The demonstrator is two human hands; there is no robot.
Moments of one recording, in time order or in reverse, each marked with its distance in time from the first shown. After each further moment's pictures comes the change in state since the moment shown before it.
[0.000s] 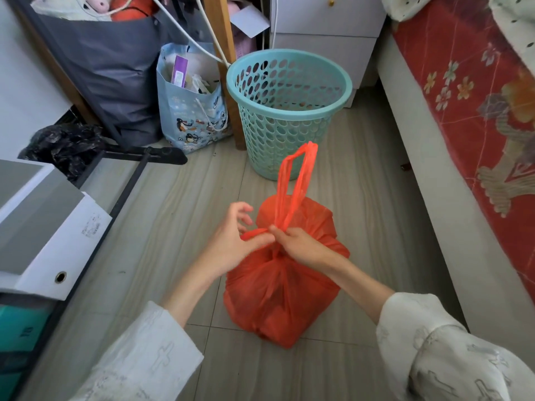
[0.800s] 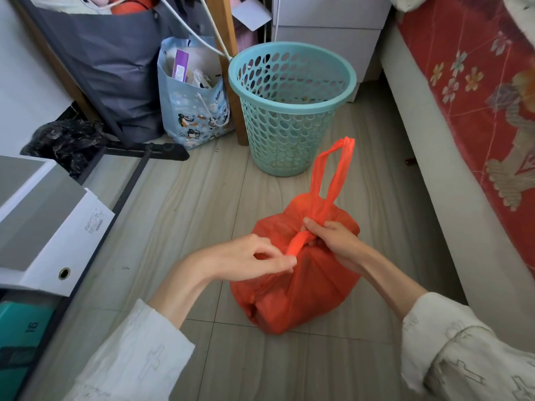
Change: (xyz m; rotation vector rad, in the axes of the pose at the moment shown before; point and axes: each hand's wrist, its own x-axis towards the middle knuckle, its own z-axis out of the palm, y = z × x) left_hand -0.021 0.040 -0.018 0.357 -0.726 0.027; right_hand -0.004 0.039 -0.032 0.427 0.124 0.033
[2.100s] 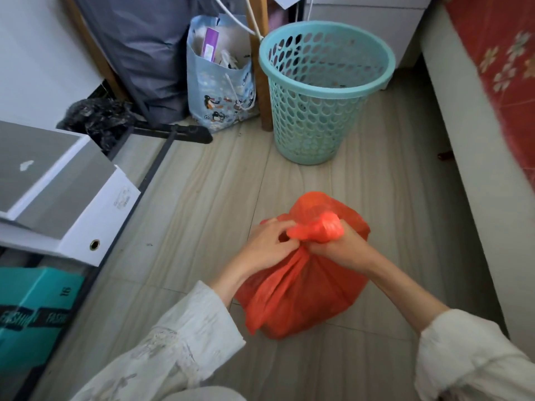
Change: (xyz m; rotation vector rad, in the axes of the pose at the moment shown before) left_hand 0.045 -0.052 0.042 -0.114 0.523 0.023; right_hand -0.020 -0.007 0.030 -0.506 -0.176 -0.281
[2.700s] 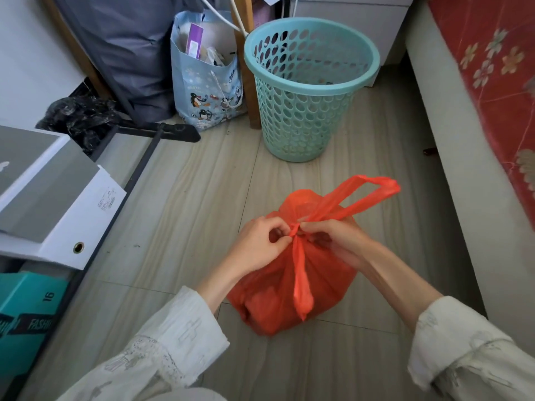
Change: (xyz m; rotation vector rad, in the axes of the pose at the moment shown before) left_hand -0.003 0.002 0.006 -0.019 0.085 -0.011; right_hand 0.002 0.005 -0.007 0.665 0.150 0.369
